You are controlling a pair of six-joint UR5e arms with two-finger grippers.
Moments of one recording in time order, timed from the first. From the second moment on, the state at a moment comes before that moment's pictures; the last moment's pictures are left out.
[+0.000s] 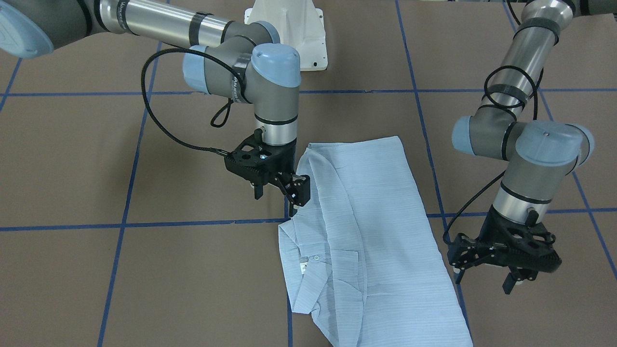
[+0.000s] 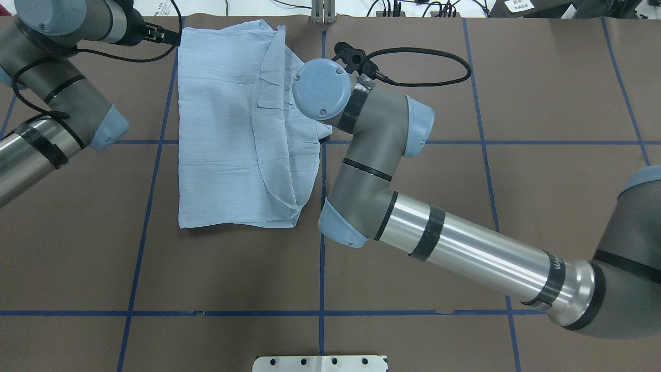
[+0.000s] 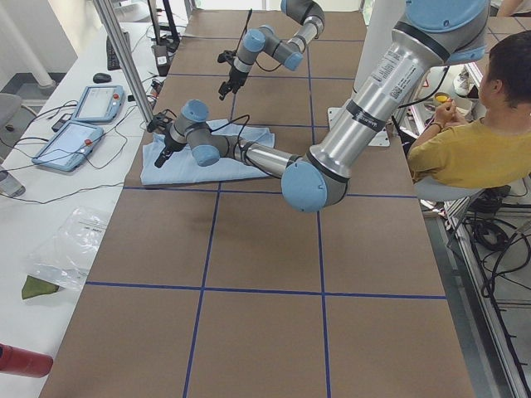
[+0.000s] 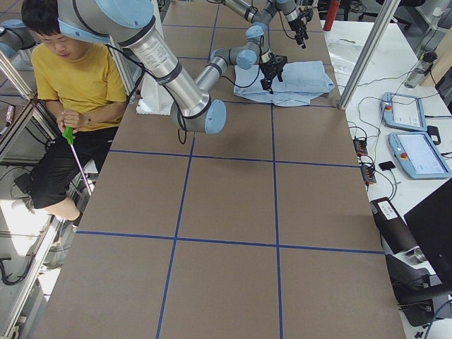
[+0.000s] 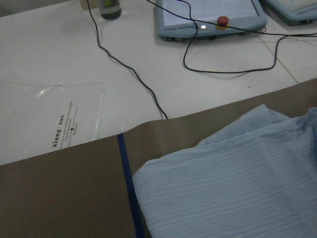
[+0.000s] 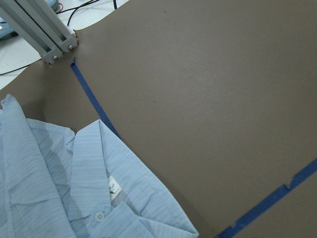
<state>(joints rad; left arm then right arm) -1.00 -2.18 -1.20 -2.37 -1.78 -0.69 0.57 -0.61 1.30 -1.43 1.48 1.83</state>
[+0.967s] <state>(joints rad) -0.99 -2.16 -1.22 -2.38 -1.75 -0.69 0.50 -0.52 1.02 -1.32 1.40 1.92</state>
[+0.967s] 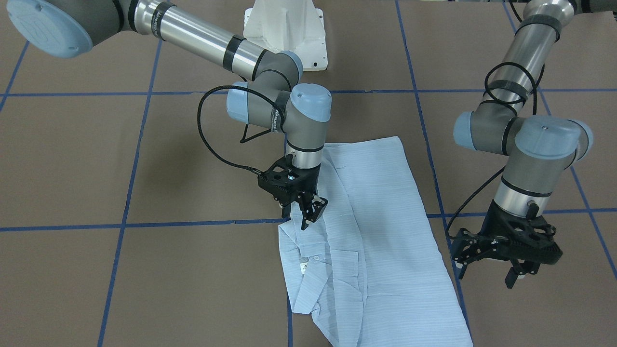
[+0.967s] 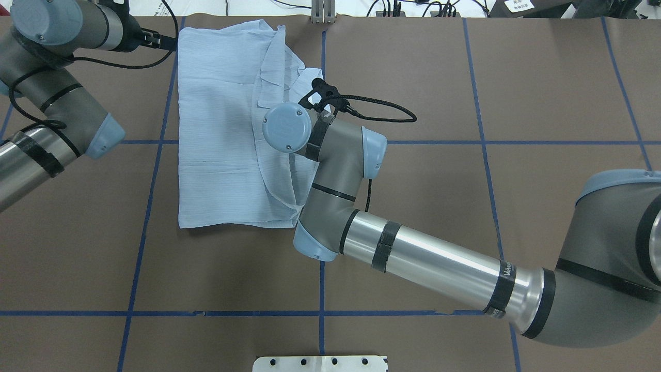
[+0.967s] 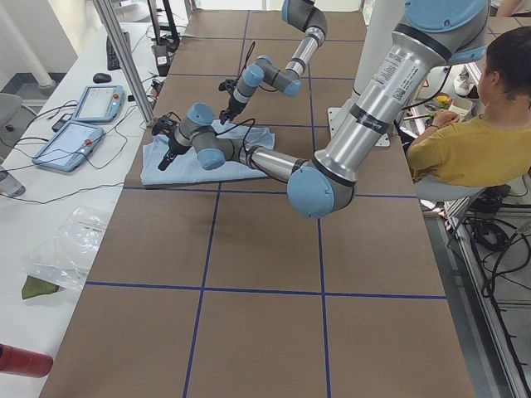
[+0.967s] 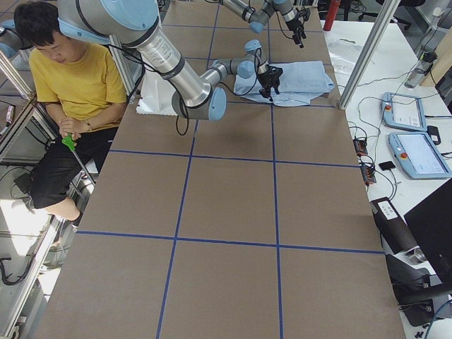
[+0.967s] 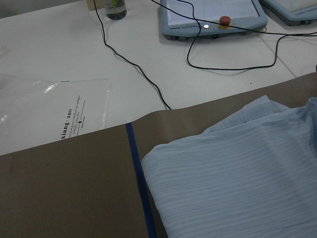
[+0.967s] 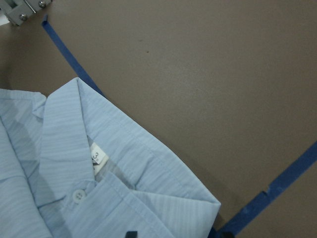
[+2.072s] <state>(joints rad) -0.99 -2.15 -1.23 -2.38 -1.74 -0.69 0.48 -0.54 1.08 -1.32 1.36 1.90</state>
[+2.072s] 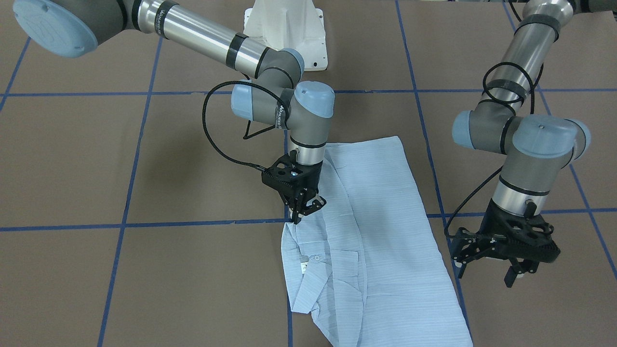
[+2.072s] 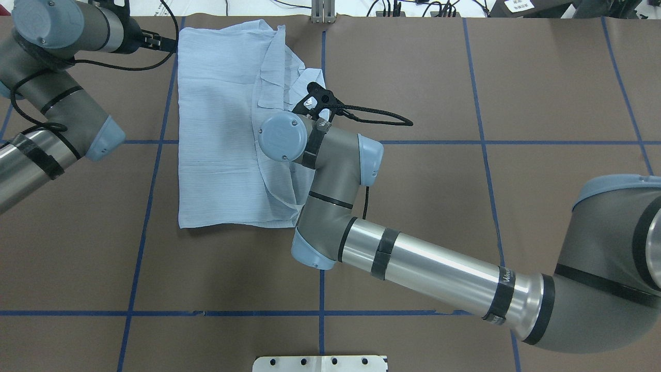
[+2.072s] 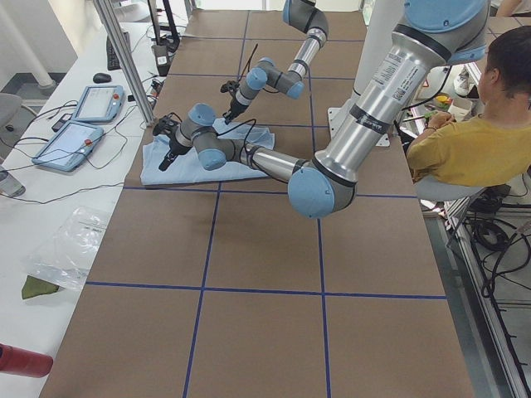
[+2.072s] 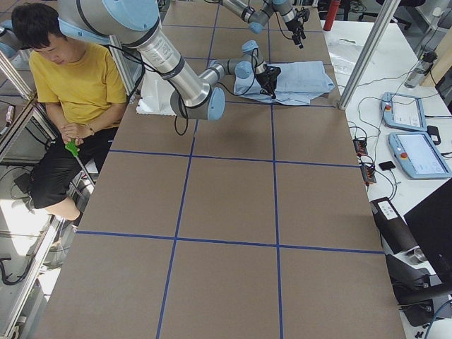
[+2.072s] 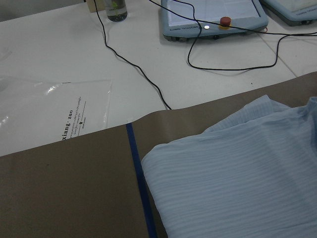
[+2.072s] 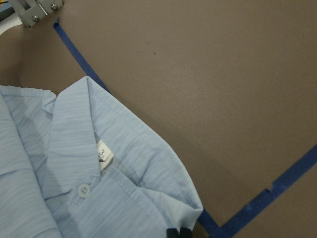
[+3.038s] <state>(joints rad) -0.97 -2.12 -1.28 -2.38 -1.74 -0.69 0.45 -1.07 1.70 -1.39 1.36 1.84</state>
